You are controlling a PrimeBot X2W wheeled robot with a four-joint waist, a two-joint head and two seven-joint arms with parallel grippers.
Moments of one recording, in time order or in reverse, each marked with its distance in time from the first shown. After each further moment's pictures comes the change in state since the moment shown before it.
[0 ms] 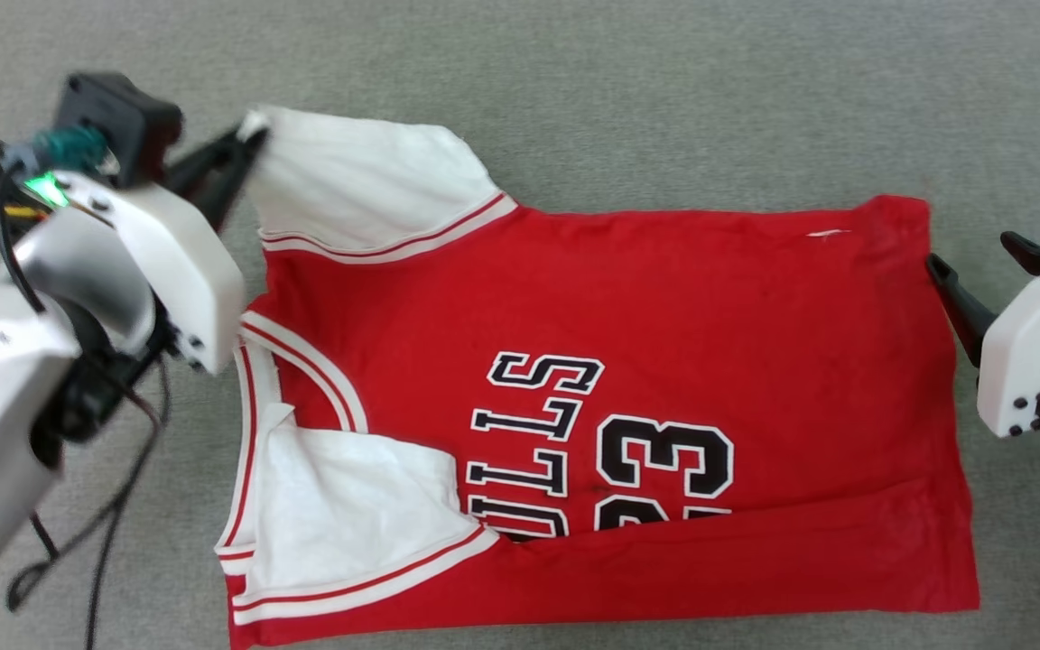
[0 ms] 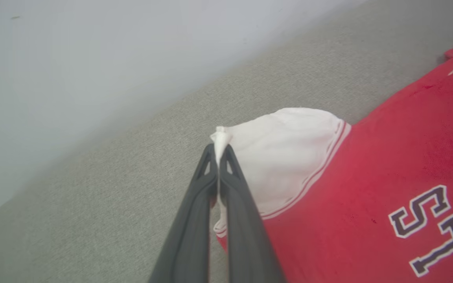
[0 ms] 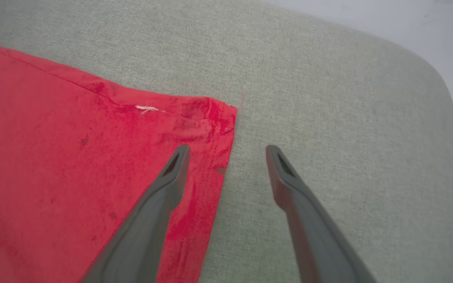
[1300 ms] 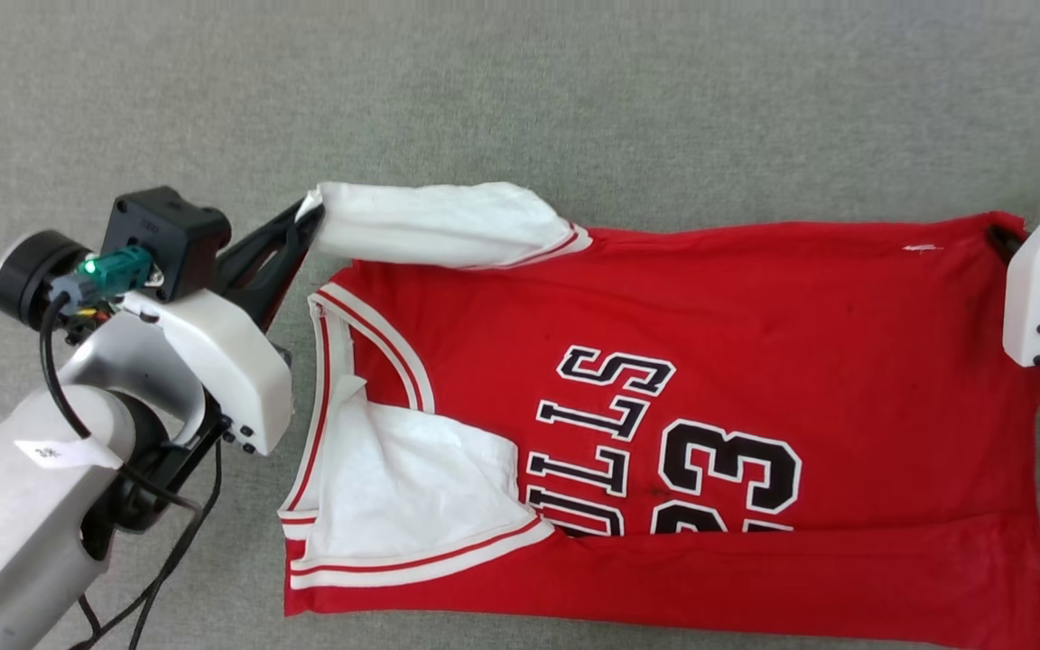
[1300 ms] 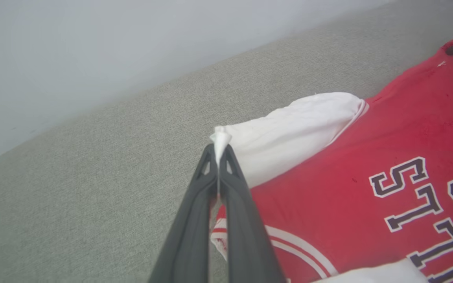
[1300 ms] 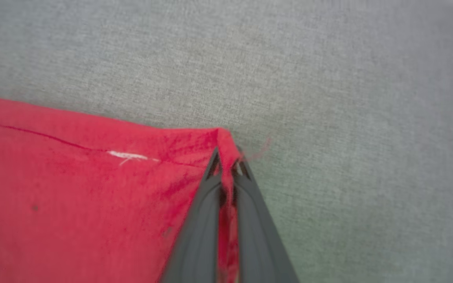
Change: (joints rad) left arm 0.159 -0.005 -0.007 -0.138 -0.009 0.113 -0.112; right arm -0.243 -0.055 0.078 0.400 0.072 0.000 0.020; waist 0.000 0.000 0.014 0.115
